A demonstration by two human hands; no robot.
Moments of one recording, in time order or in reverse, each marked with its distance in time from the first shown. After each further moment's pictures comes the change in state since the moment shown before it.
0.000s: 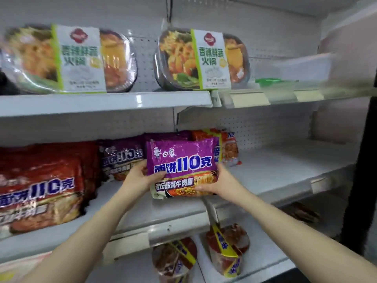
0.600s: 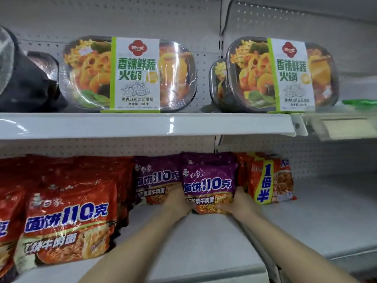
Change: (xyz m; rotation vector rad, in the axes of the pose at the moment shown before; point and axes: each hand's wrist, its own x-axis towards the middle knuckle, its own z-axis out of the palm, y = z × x) left_hand 0.113 -0.073 -0.026 0.694 0.034 0.044; right_hand 0.133 0.025 0.082 -0.461 0.085 0.167
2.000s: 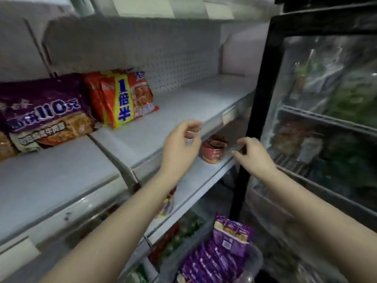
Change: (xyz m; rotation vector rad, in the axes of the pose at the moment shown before) left_hand -0.140 0.243 0.185 -0.648 -0.198 0.436; right_hand -0.245 0.248 -0.164 -0.202 0.321 0.499
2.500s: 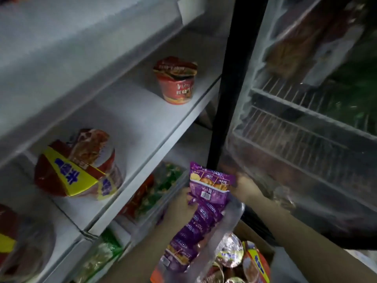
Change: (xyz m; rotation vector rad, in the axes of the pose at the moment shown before) left_hand -0.191 -0.227 0.181 0.138 -0.792 -0.778; right_hand -0.099 0.319 0.275 -0.081 -0.632 0.503
